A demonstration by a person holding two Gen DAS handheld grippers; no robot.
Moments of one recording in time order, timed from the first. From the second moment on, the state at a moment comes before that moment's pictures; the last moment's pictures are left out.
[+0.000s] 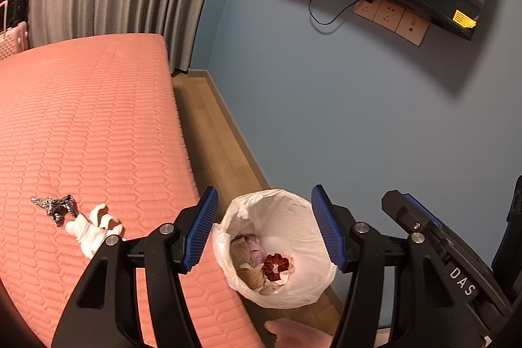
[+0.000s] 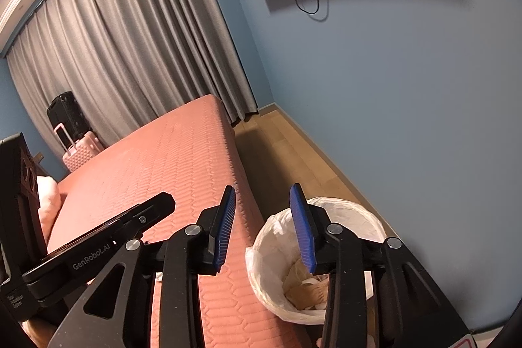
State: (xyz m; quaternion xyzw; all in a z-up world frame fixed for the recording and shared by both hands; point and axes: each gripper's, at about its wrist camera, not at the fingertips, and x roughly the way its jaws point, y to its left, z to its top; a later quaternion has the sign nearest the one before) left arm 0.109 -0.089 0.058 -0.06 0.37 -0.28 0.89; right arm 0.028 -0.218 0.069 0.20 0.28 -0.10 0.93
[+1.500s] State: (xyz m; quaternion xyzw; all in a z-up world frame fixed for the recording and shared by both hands) left arm 0.170 0.143 -0.043 -0.15 0.44 -0.08 0.88; right arm 0.127 -0.034 -0.017 0.14 0.40 0.02 0.90
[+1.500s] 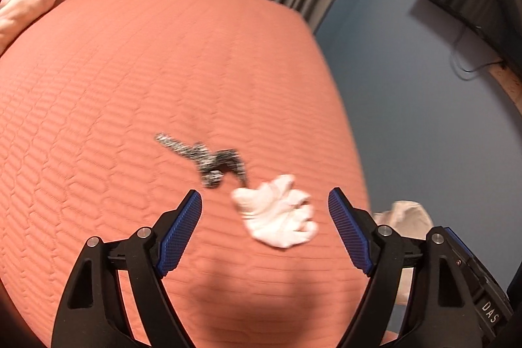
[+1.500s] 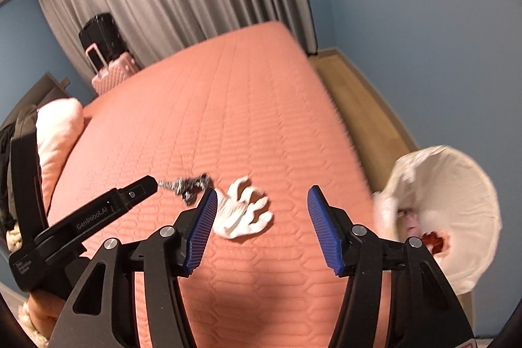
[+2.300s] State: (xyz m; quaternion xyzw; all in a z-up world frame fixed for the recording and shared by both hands) left arm 0.271 0.169 -0.141 -0.17 0.51 -0.06 0.84; right arm 0.243 0.039 -0.161 0.16 0.52 0.04 0.84
